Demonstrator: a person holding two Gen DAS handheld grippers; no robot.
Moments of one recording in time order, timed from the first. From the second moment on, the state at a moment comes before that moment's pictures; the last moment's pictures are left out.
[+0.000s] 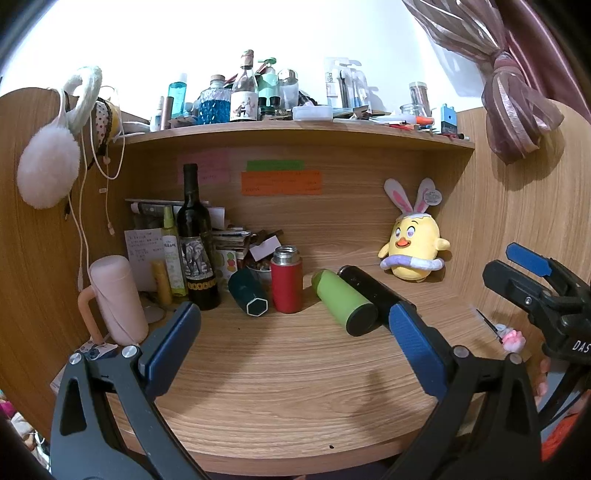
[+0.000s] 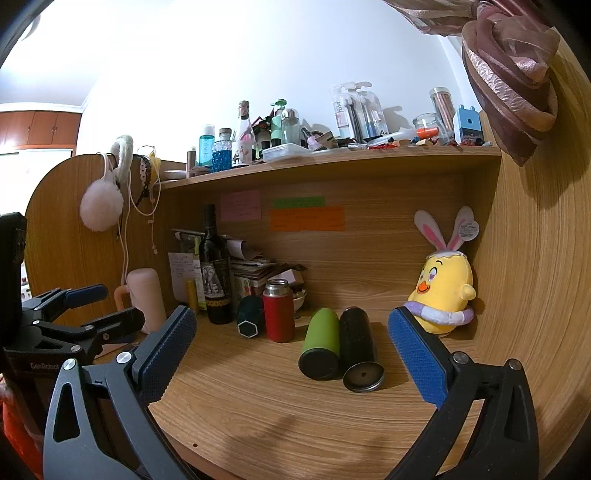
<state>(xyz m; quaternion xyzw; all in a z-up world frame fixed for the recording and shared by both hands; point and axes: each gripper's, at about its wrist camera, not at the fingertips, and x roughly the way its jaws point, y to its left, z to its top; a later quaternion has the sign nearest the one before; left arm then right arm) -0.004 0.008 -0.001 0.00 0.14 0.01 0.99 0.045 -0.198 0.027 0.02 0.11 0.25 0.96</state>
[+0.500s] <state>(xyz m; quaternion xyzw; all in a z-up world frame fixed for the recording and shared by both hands) -0.005 0.005 -0.001 0.00 0.13 0.01 0.99 0.045 -0.198 0.027 0.02 0.11 0.25 0.96</state>
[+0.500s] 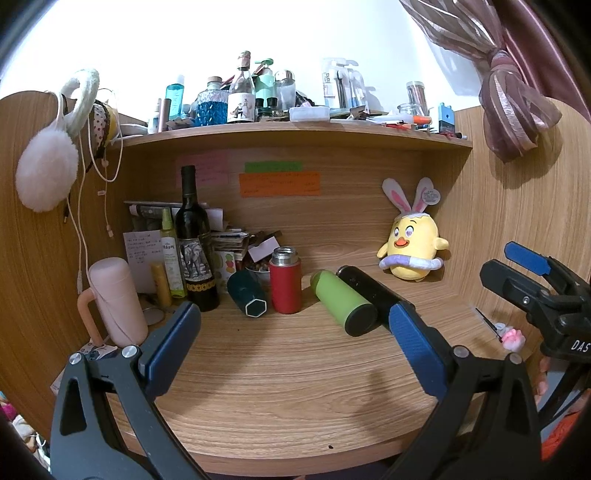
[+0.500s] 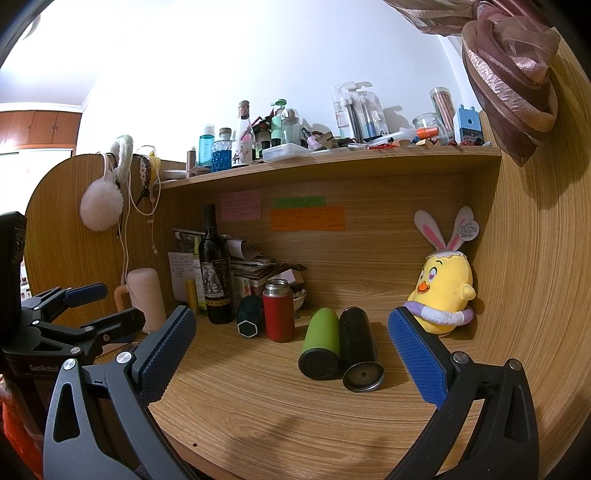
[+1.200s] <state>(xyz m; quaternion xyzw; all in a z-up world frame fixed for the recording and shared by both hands) -0.007 0.002 0.001 0.01 0.13 0.01 0.99 0.045 -0.198 0.027 0.02 0.11 0.25 0.96</state>
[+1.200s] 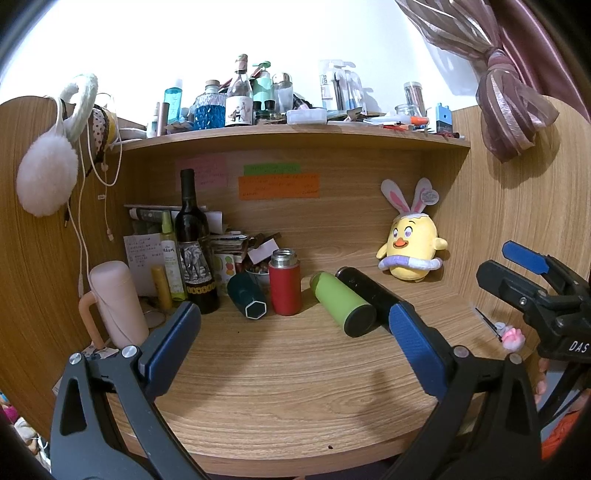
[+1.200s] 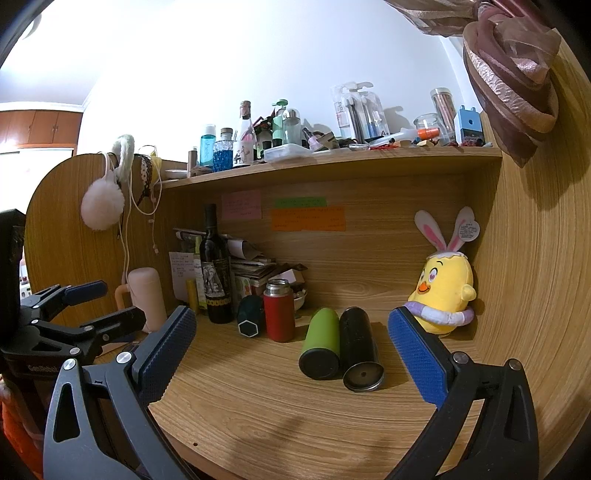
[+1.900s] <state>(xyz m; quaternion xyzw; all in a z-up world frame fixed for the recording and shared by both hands) 0.000 0.001 -0.002 0.01 0.14 0.01 0.99 0.047 -0.197 0.026 0.02 0.11 0.25 0.96</state>
